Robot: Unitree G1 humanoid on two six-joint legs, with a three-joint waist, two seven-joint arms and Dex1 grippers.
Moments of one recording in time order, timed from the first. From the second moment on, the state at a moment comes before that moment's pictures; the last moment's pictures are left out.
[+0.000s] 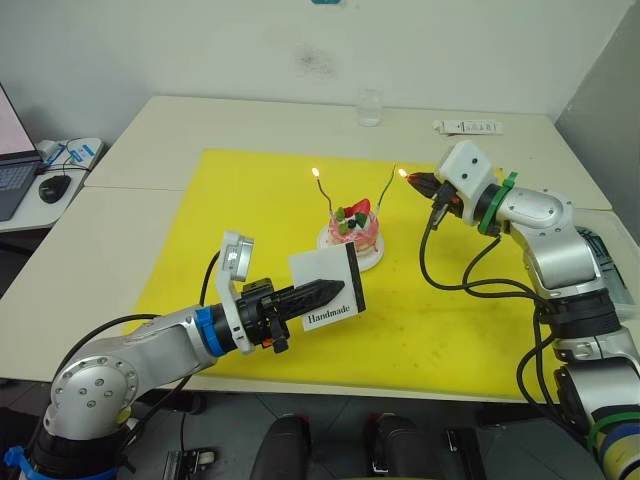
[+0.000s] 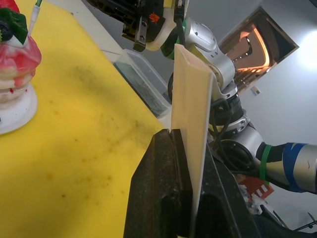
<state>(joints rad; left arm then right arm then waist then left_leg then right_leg) -0.14 0.70 0.11 -0.57 -1.64 0.89 -0.24 -0.75 -0.58 0.11 0.10 0.02 0.25 0.76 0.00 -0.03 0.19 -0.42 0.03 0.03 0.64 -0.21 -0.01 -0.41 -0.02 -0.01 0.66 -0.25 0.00</state>
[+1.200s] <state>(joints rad) -0.18 0.70 0.05 -0.59 -1.51 0.89 -0.34 -0.41 -0.84 -0.14 -0.06 0.07 0.32 0.80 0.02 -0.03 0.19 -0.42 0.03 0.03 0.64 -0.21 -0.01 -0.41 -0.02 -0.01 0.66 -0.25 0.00</state>
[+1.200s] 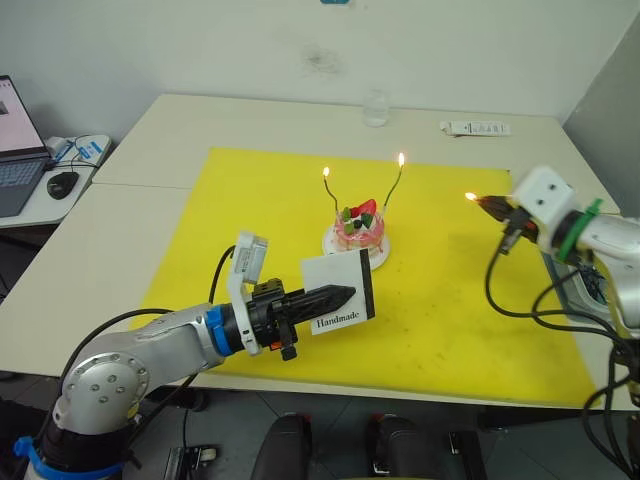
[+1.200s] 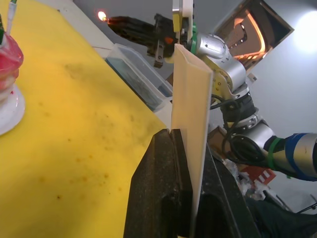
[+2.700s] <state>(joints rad) -0.18 0.64 0.00 -0.58 -1.57 0.92 -0.26 -0.30 -0.90 -0.28 0.03 0.28 0.43 0.86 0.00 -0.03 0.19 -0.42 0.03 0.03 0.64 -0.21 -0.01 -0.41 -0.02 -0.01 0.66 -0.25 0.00</state>
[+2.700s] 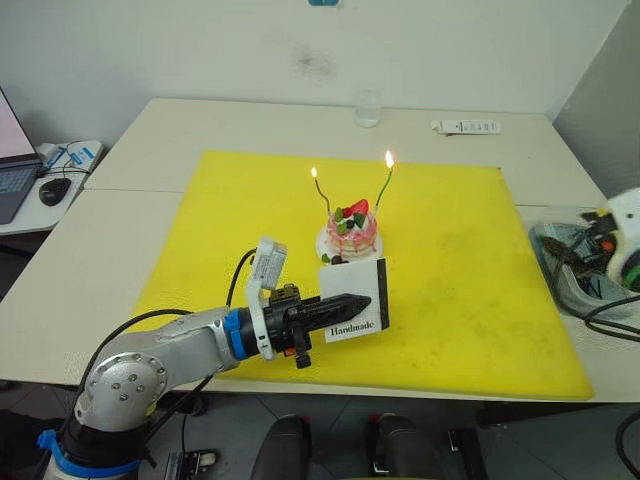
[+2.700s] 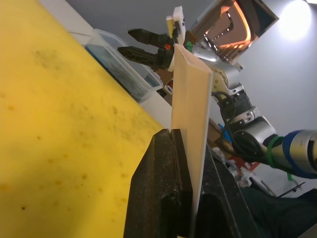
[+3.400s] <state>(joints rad) -0.37 0.55 -0.19 -0.13 -1.83 1.10 0.20 -0.24 -0.91 -0.01 -0.40 0.44 0.41 1.17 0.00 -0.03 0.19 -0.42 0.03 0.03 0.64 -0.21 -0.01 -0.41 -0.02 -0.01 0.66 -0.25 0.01</state>
